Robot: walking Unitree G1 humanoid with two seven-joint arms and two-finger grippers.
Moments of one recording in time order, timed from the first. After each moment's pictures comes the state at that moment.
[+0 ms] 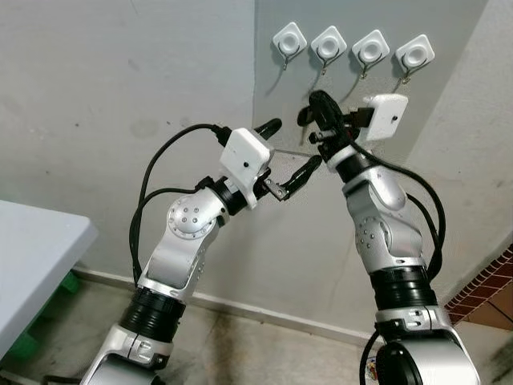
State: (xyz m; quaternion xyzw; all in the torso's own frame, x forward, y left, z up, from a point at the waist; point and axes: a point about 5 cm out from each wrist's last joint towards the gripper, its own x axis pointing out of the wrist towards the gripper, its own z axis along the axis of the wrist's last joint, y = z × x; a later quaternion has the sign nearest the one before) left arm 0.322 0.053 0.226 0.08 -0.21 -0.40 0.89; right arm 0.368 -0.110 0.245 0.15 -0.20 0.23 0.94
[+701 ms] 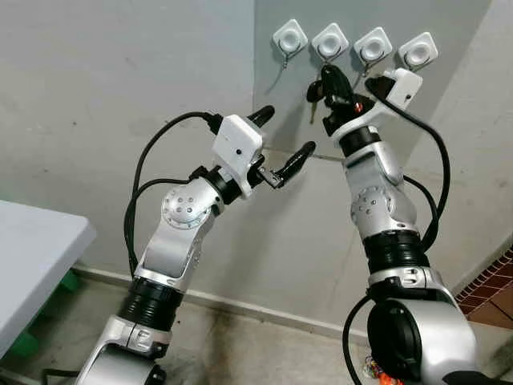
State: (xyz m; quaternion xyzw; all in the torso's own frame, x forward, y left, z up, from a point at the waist) left arm 0.328 0.061 0.231 0.08 -0.21 -0.38 0.90; right arm 0.394 -0.118 0.260 0.30 -0.19 0.20 0.91
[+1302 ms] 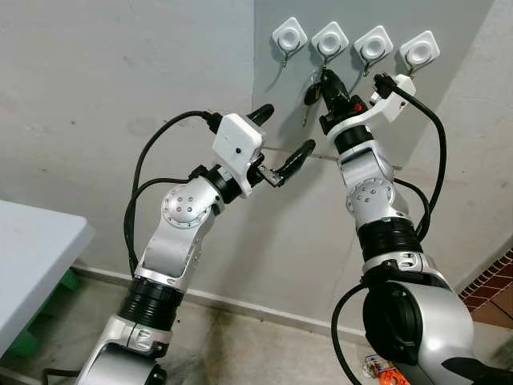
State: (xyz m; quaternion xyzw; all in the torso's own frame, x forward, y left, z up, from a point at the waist) left arm 0.328 0.061 0.232 0.08 -0.21 -0.38 0.90; right arm 0.402 -0.113 0.248 0.37 -0.15 0.19 0.90
